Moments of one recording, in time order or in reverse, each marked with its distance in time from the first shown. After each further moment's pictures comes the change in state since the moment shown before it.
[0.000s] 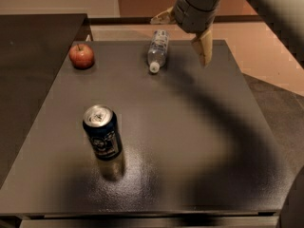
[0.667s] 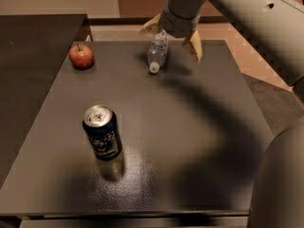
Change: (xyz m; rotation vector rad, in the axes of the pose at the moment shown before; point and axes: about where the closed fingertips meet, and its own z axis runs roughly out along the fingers) arm 0.005 -0.026 0.043 -0.031 0.043 -0.271
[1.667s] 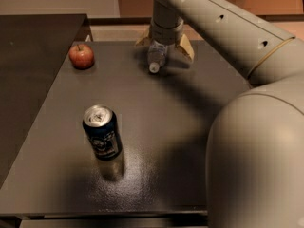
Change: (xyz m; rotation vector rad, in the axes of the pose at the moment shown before) arm 0.017 -0.013 0.061 -0.139 0.019 -0.174
